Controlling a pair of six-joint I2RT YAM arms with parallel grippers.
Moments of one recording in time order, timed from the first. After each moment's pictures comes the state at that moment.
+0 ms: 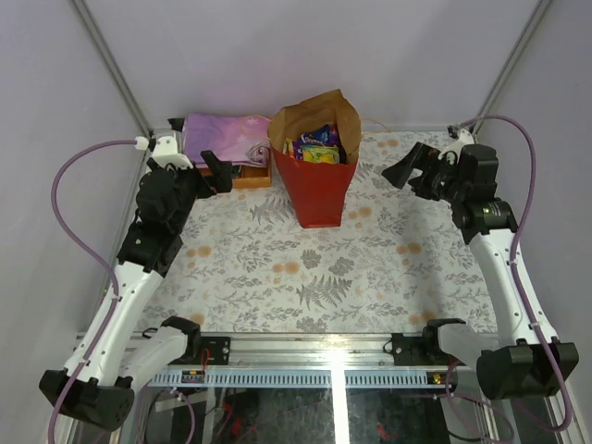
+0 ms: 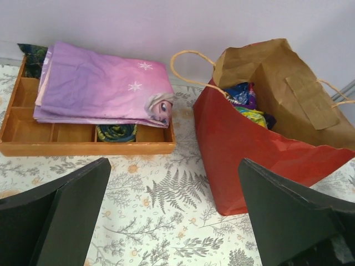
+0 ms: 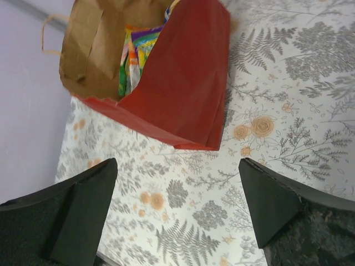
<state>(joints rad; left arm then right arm) -0.27 0.90 0.99 -0.20 -0.14 -0.29 0.06 1.10 1.12 -0.45 -0.42 0.47</state>
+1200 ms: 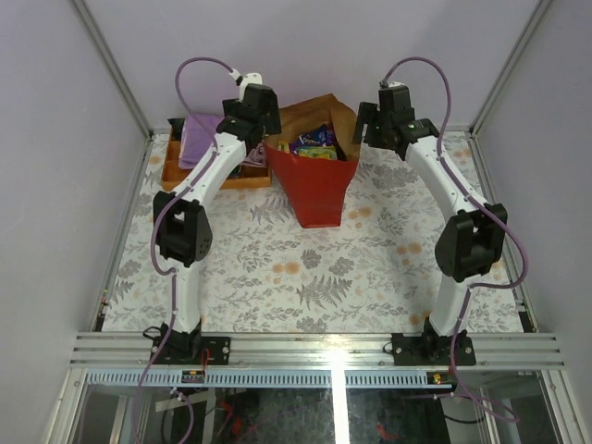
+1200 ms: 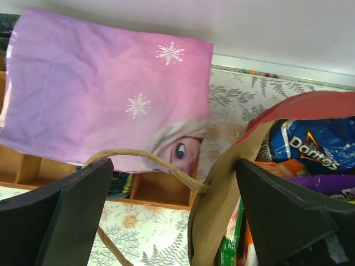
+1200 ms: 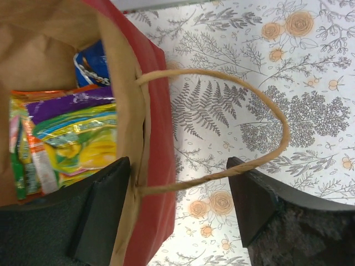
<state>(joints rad) -0.36 2.10 2.05 -0.51 -0.46 -0.30 0.30 1.87 1.84 -0.60 0.09 0.36</state>
